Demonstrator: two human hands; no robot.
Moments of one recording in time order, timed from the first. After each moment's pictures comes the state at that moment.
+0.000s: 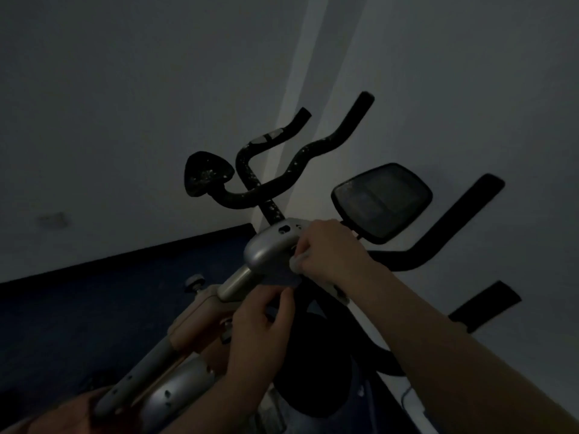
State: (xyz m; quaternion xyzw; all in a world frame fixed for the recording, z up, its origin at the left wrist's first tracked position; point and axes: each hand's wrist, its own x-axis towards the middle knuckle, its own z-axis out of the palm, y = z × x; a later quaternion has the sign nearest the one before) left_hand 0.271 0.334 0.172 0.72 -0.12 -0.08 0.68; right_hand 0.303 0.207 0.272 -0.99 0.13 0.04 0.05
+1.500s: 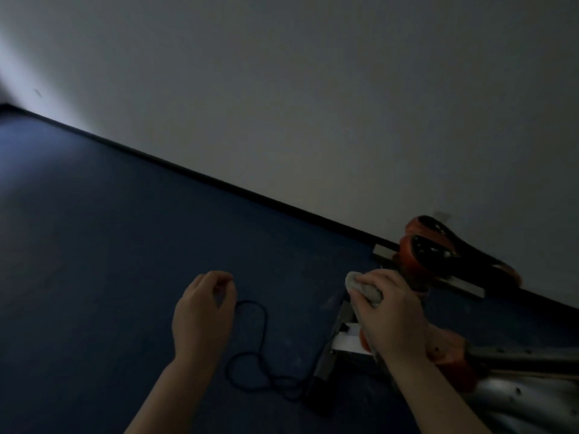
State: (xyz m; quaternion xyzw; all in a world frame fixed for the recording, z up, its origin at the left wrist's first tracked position) left_hand -0.051 1.068 0.163 0.85 0.34 0.28 0.28; right_hand 0.088 0.838 0.159 -0.89 -0.23 -0.12 0.38
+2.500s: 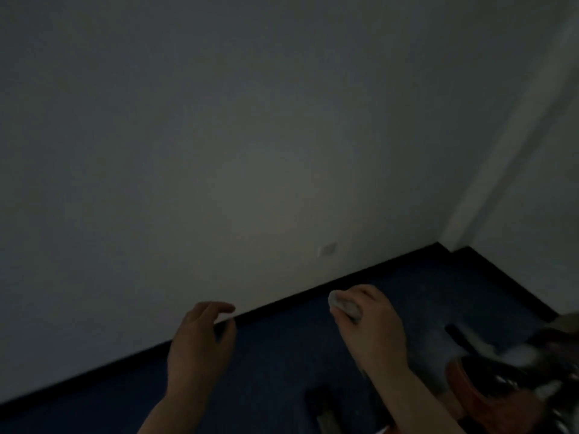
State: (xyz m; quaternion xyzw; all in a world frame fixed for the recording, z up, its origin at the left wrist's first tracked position) left_hand 0.584 1.242 0.158 0.93 -0.08 0.07 0.36; right_hand 0.517 0.996 0.150 -0.91 0.15 -0.23 0.31
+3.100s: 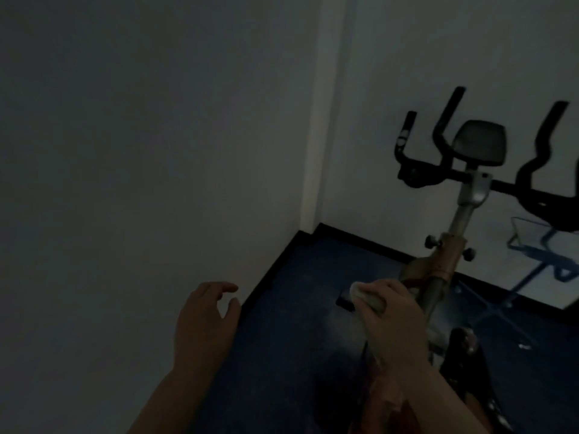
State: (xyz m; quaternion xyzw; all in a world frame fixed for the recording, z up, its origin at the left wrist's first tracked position) left_hand 0.779 0.973 0.168 0.81 -0.39 -0.02 0.43; right_hand 0.546 0.827 0.165 -0.79 0.46 -0.38 0.16
